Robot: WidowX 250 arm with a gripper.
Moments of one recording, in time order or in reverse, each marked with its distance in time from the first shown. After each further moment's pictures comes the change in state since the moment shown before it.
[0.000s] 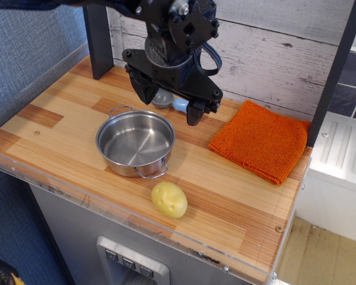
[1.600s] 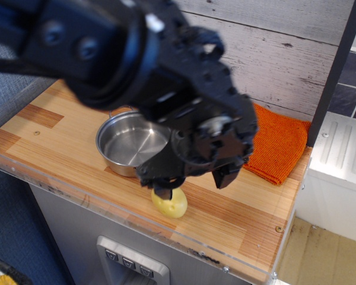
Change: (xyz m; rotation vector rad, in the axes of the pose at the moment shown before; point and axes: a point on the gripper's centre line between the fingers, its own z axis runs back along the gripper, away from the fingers) arm -0.068 -0.059 0.001 0.011 0.074 0.741
